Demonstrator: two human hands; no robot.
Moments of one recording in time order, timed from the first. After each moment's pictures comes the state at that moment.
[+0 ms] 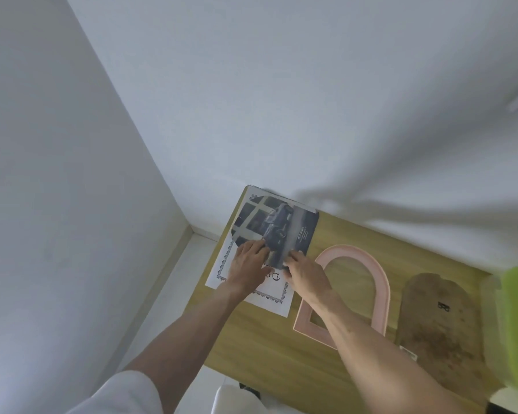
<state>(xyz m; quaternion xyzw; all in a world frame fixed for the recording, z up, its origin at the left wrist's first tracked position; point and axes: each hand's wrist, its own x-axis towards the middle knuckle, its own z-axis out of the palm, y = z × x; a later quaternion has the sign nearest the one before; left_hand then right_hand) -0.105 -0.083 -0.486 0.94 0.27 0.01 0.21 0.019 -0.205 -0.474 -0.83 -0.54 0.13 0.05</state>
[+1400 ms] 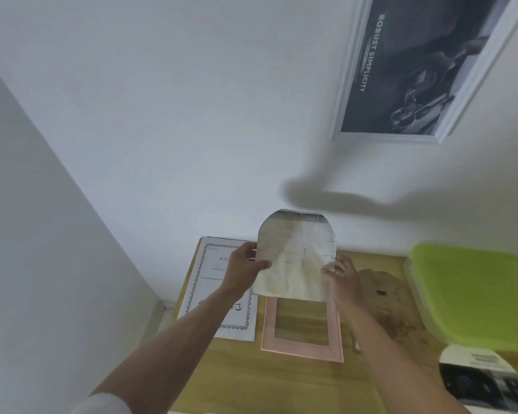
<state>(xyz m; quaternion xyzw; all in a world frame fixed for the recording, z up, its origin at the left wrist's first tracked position) -0.050 -0.146 -0.348 0.70 0.31 0.12 0.63 0.061 -0.352 -0.360 -0.78 -0.02 0.16 0.60</state>
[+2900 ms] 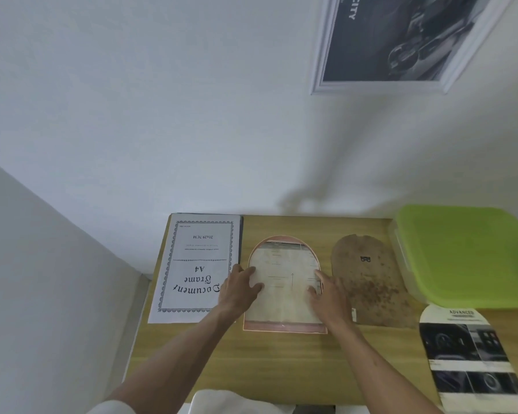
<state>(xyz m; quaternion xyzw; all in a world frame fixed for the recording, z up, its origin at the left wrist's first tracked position) -0.045 -0.189 -0.457 0.90 0.30 -0.09 0.31 0.042 -0.395 -0.451 -0.95 -0.08 0.20 0.24</state>
